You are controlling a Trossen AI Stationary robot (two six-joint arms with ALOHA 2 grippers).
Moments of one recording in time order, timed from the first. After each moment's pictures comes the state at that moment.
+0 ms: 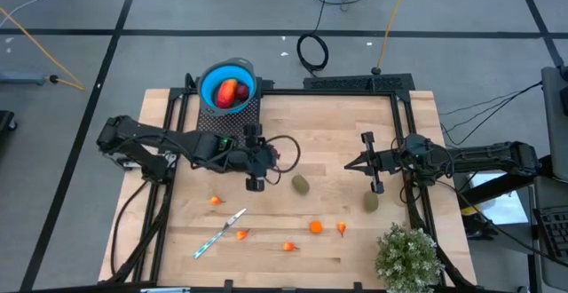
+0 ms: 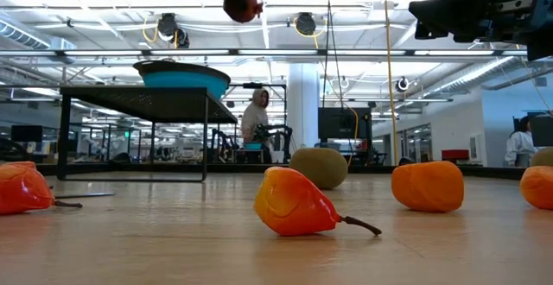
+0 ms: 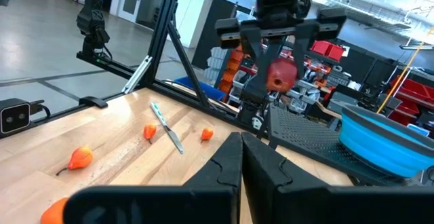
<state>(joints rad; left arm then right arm) -0.18 1.57 1.51 -0.86 -0.48 0.07 -0.08 0.60 0.17 0.53 -0.32 -0.32</state>
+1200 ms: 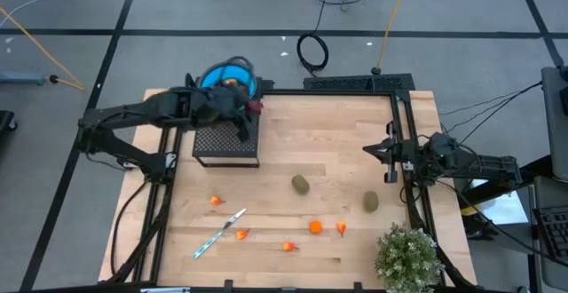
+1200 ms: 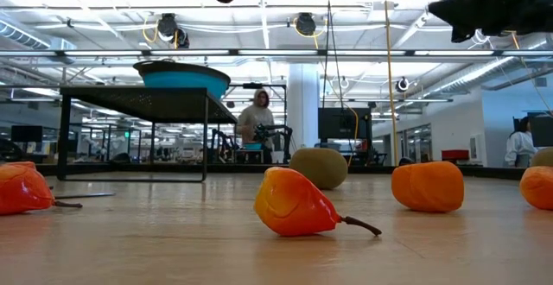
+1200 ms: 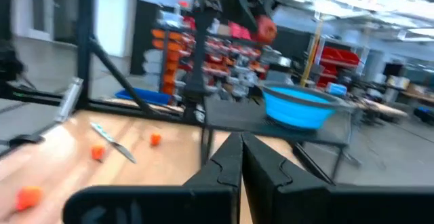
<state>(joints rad) 0.10 1.33 1.51 -0.81 -0.42 -0.24 -0.08 0.10 0.21 0.01 -0.02 -0.17</state>
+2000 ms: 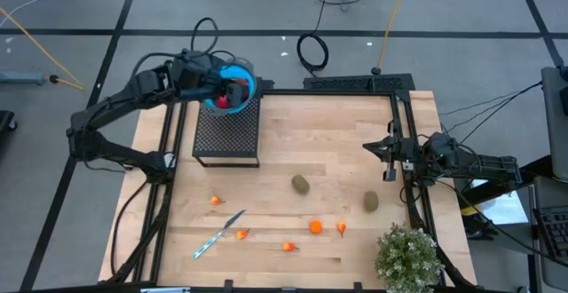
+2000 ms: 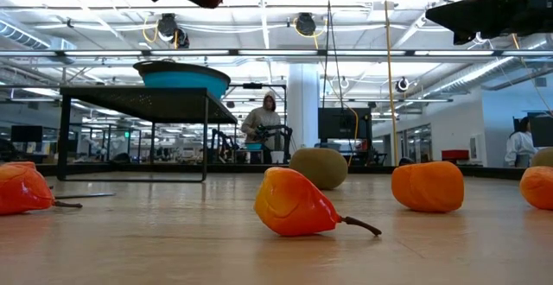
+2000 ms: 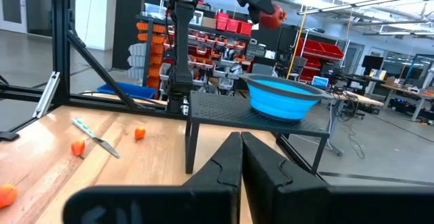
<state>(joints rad) 0.40 1.24 1.51 -0.82 -0.16 -0.56 -0.08 0.10 0.22 0.00 0.03 -0.18</state>
